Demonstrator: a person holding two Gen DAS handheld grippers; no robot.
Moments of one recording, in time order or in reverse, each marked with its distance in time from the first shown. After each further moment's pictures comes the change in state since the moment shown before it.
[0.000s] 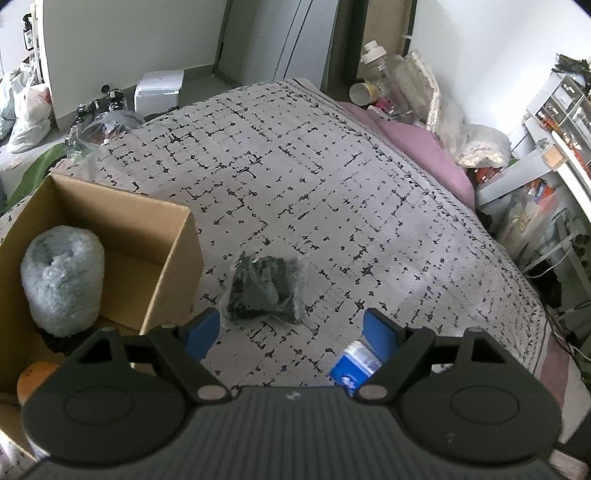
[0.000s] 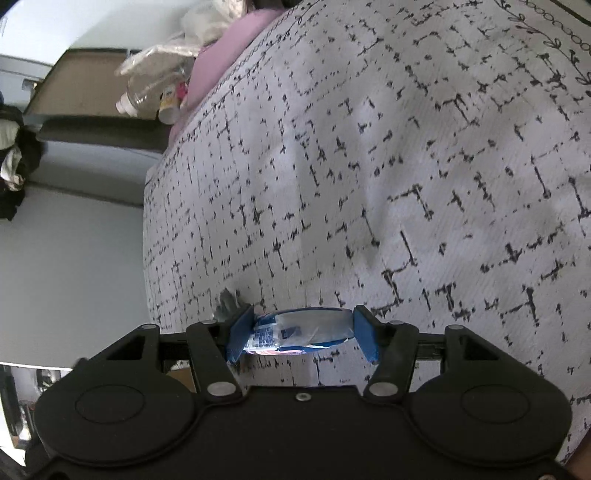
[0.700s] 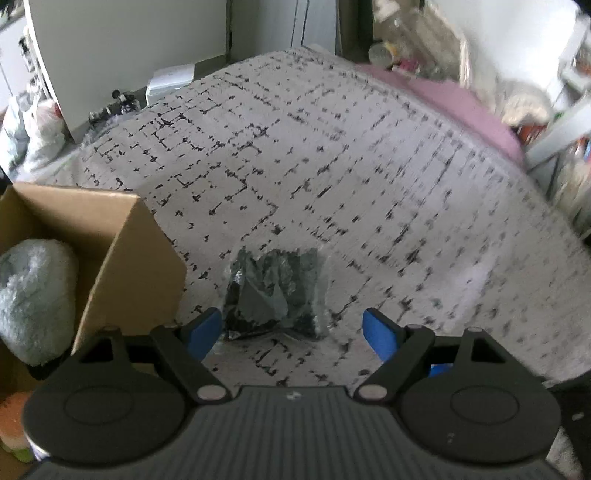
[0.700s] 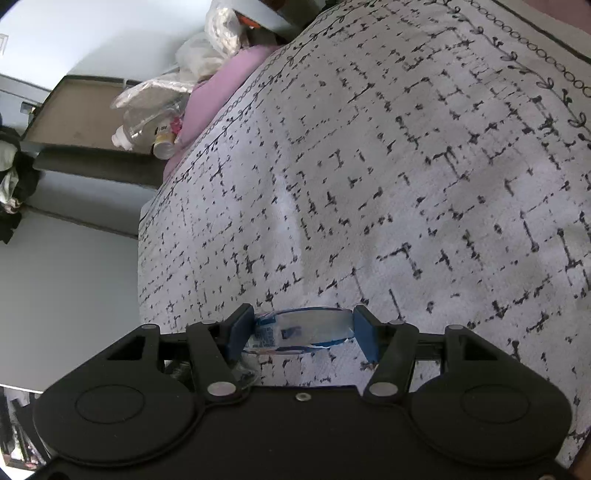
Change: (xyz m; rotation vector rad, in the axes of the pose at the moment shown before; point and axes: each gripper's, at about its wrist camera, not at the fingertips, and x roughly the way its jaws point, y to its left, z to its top) left arm 0.075 -0.024 -0.003 0.102 0.053 0.175; right arm -0.001 -0.001 0.020 0.004 -0.113 -0.023
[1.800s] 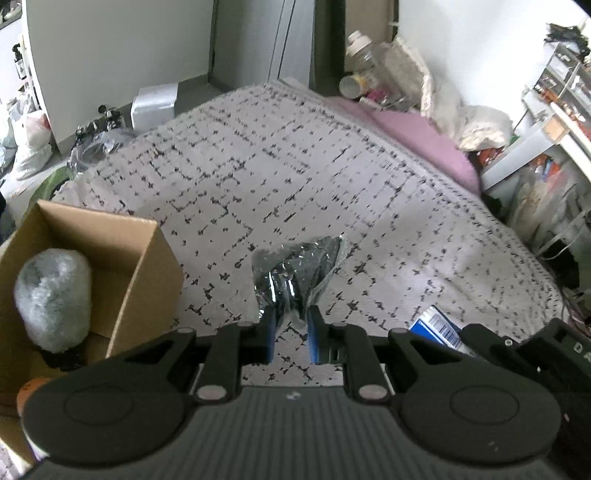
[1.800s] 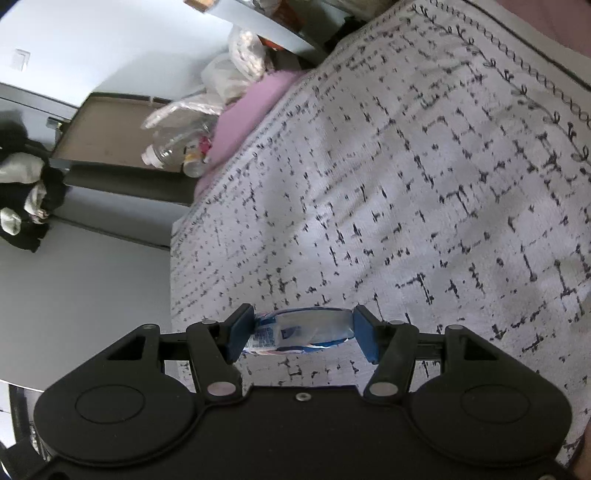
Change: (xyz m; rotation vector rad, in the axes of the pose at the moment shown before) left arm -0.073 0.002 -0.001 -0.023 -0.070 -0.115; right arm -0.035 0.002 0.017 -0.012 -0.032 0.101
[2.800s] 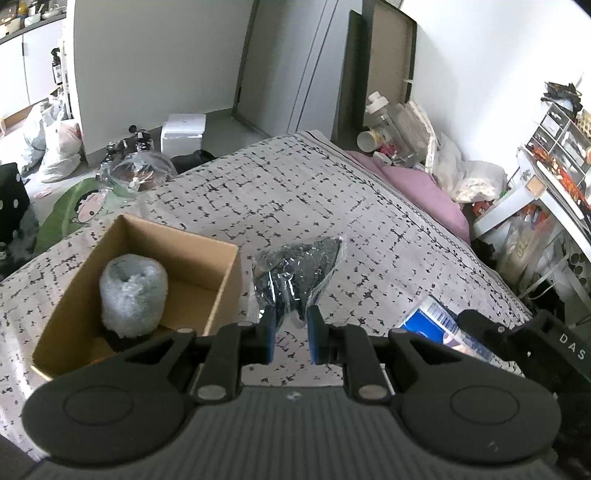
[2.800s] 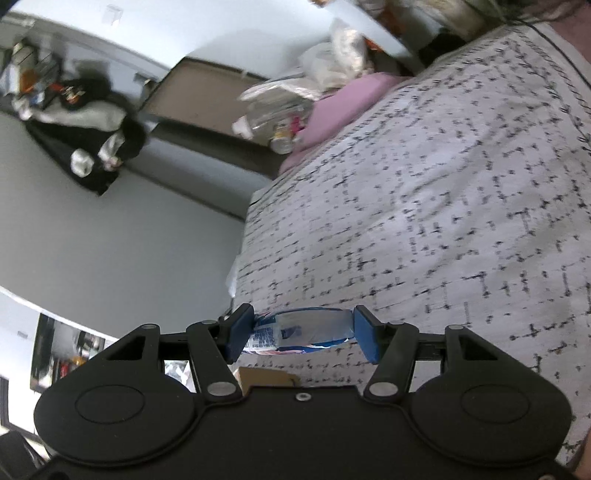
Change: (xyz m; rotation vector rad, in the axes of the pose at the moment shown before) left arm -0.090 0.044 -0.013 -0.084 -0.124 0.002; right arm -0.041 0.039 -0.017 -0.209 0.052 0.198
